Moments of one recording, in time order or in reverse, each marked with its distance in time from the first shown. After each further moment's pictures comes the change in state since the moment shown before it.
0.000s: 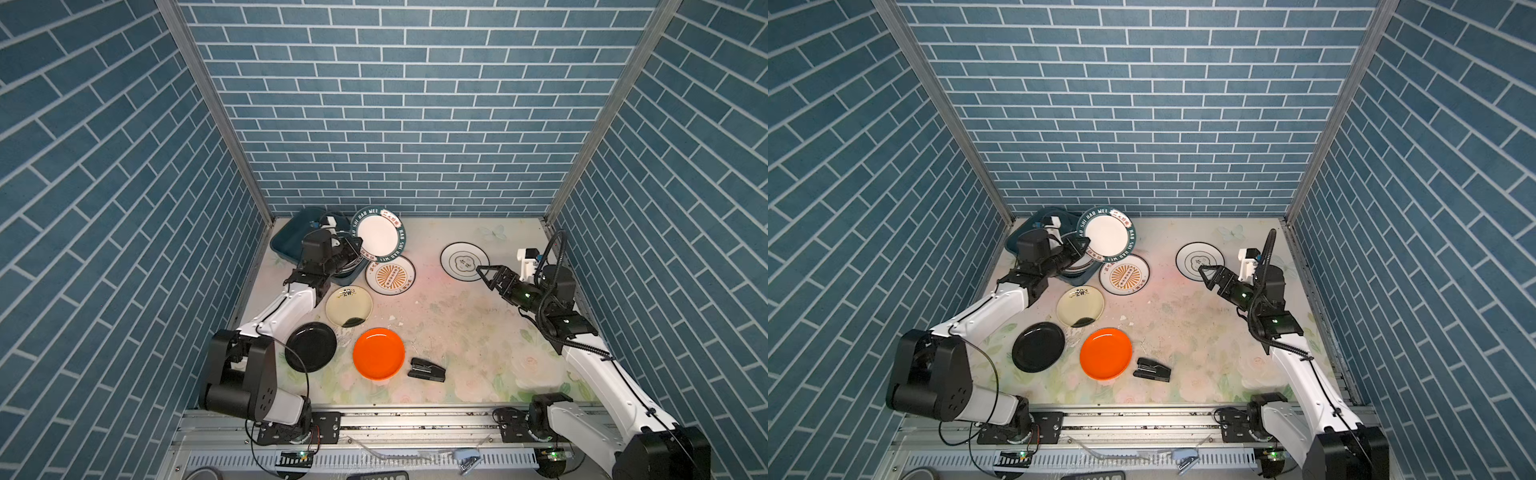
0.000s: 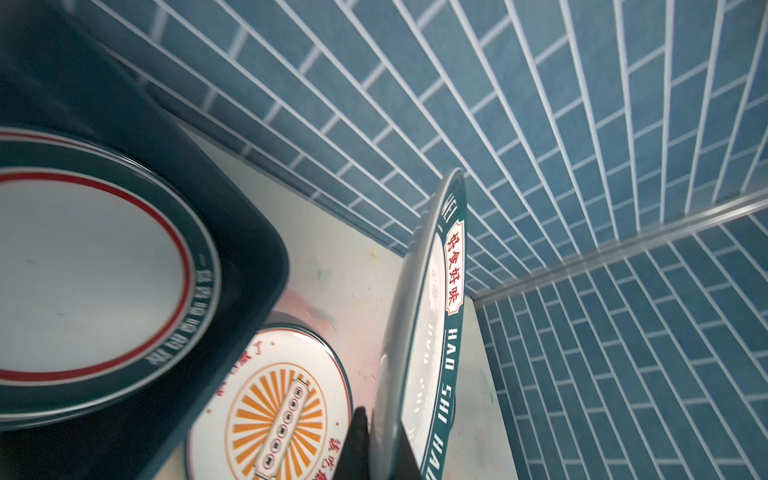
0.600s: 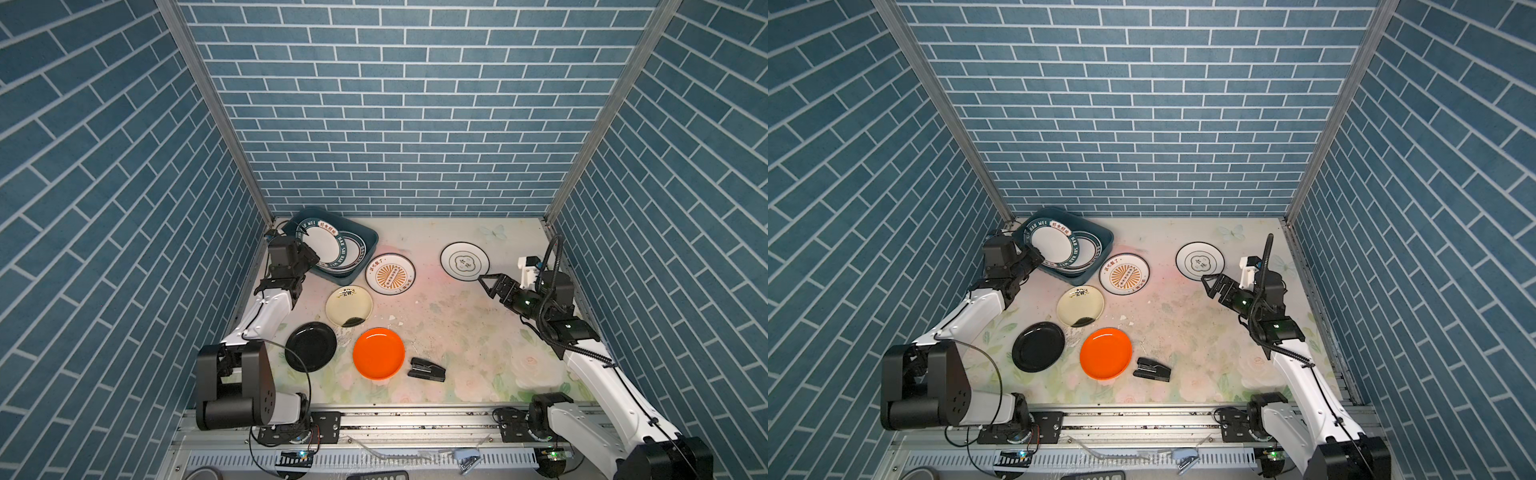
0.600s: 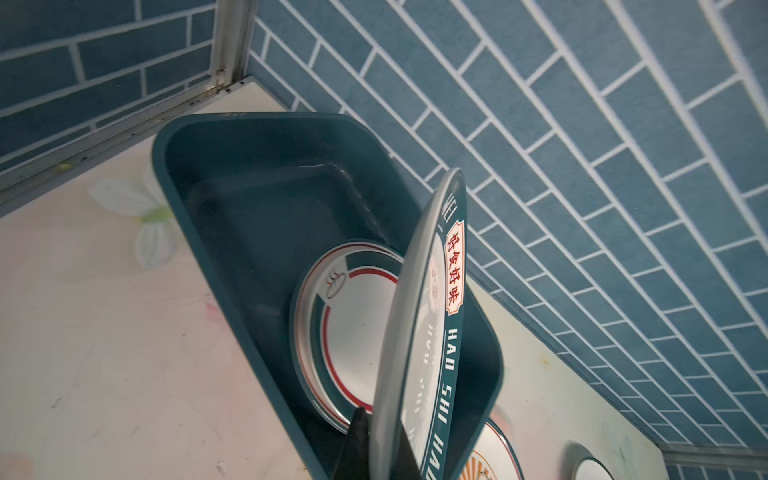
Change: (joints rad) left arm 0.244 0.000 -0.047 -0.137 -0.221 0.119; right arm 0.000 -0.043 -0.028 -0.119 0.061 -0.056
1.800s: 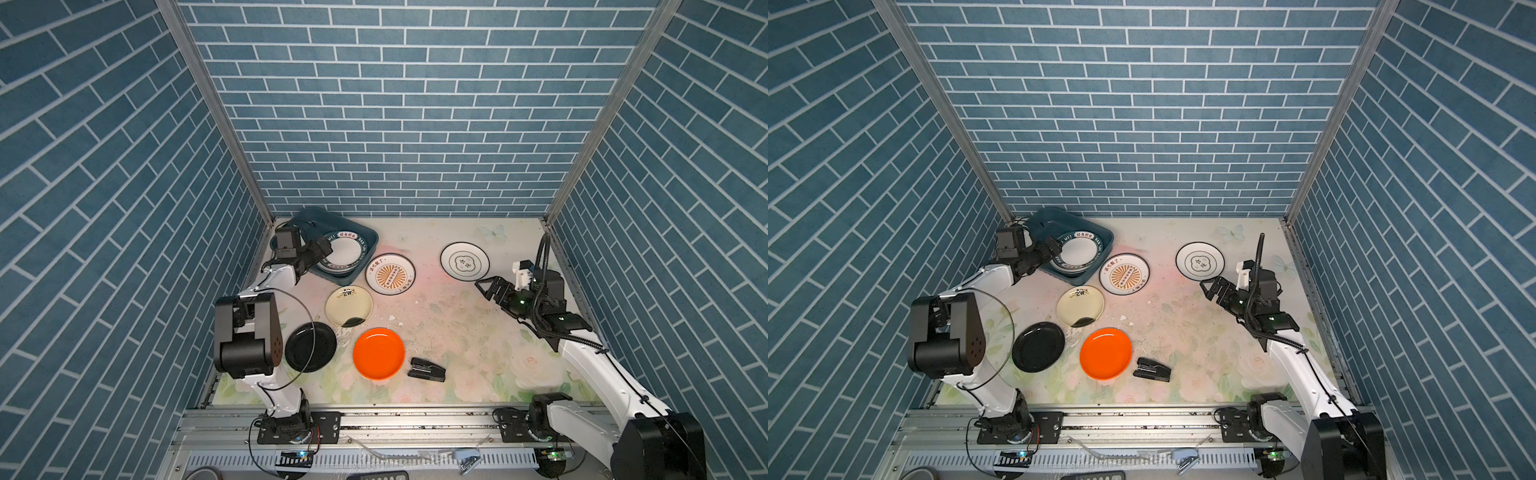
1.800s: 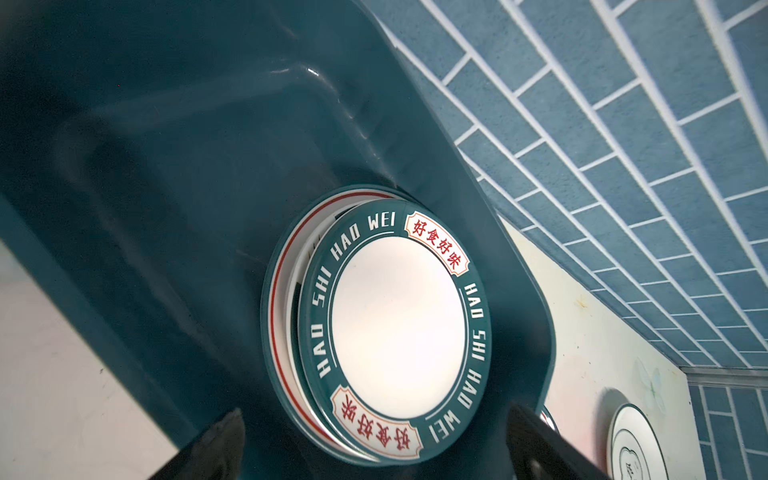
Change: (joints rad) left arm 0.011 0.246 0.185 -0.080 0.167 0.115; right arm 0.005 0.112 0.008 -0.021 -0.006 0.003
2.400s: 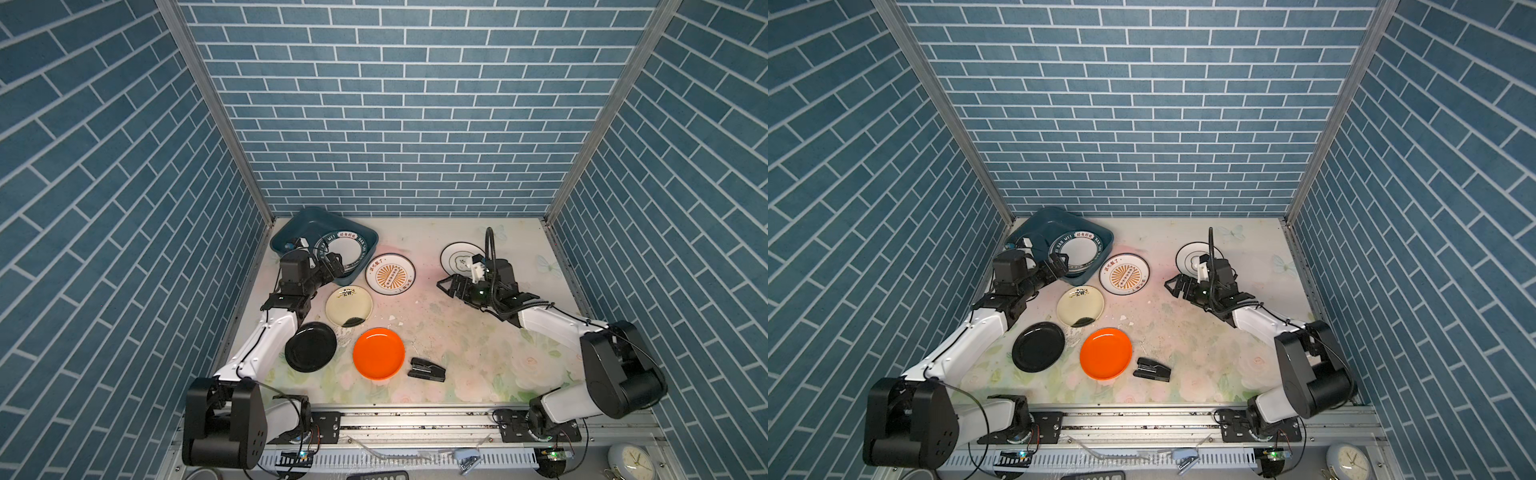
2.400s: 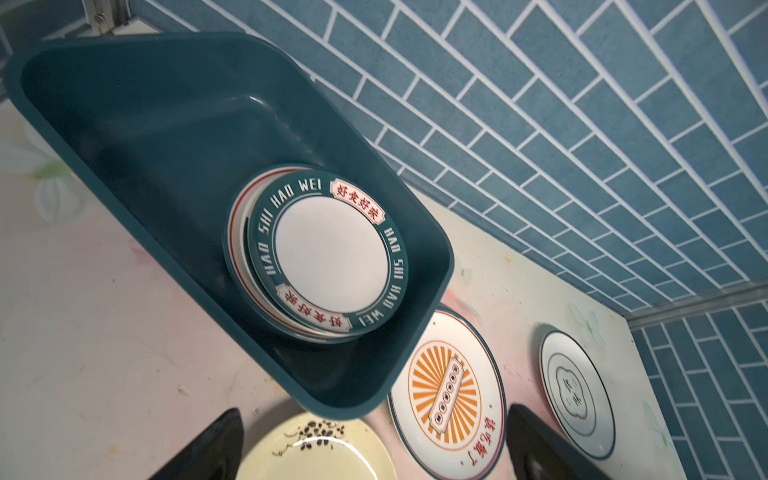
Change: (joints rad) left arm -0.187 -0.483 -0.347 0.022 -0.112 -0.006; right arm 0.271 0.489 0.149 0.303 -0.008 0.008
